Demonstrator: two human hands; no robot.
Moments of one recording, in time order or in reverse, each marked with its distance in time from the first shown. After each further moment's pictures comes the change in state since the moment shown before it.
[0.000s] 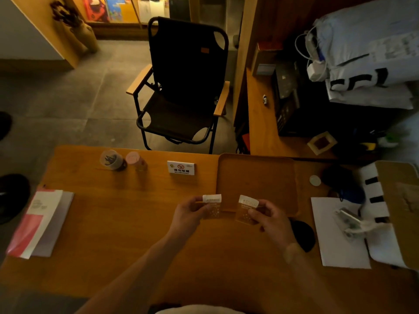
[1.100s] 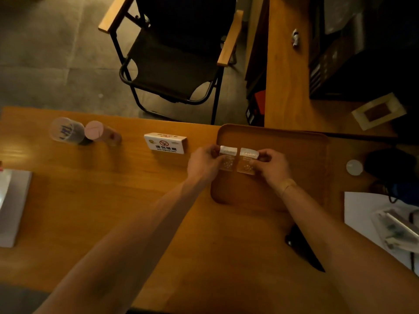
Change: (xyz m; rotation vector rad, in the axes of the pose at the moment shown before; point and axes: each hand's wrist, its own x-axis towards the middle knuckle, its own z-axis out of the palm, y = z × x) left_hand 0.197 -0.030 0.065 0.407 0.057 0.050; right_hand 0.210 0.036 0.005 -0.289 0.066 0.060
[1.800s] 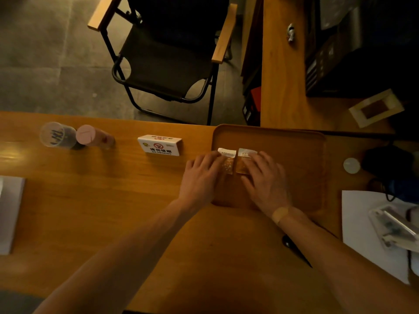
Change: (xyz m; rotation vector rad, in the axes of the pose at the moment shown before) left_hand -0.029 -0.024 0.005 0.728 0.107 0.574; right_hand -0.040 0.025 0.004 -0.875 0.106 -0.601
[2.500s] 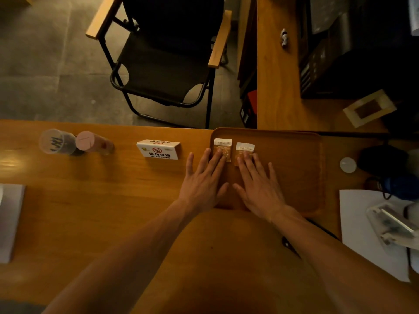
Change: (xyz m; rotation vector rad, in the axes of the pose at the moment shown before) left_hand 0.001 -0.001 0.010 0.312 -0.241 0.032; right_hand 0.004 0.001 0.019 -0.101 -0.301 0.011
